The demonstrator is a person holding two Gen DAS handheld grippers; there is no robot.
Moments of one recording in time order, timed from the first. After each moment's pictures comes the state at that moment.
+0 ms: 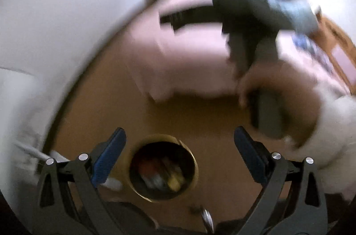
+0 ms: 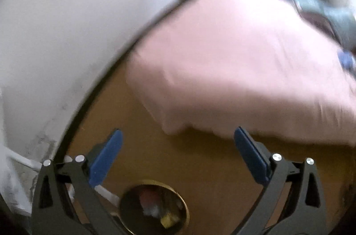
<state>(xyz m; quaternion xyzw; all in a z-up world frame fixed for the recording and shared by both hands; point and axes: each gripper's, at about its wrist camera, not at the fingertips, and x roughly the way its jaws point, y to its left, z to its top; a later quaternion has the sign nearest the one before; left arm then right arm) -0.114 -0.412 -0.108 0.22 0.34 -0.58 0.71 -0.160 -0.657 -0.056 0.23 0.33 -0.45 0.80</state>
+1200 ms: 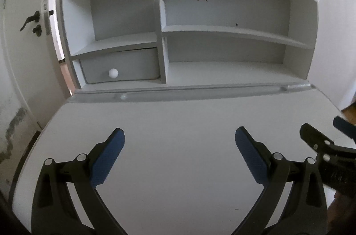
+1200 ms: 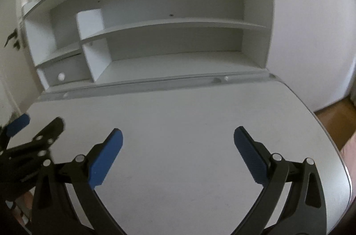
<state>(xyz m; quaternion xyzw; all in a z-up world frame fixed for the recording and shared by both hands) 0.143 -0.012 -0.048 0.01 0.28 0.05 0.96 0.123 -0.201 -0.013 0.01 0.31 0.02 0.95</state>
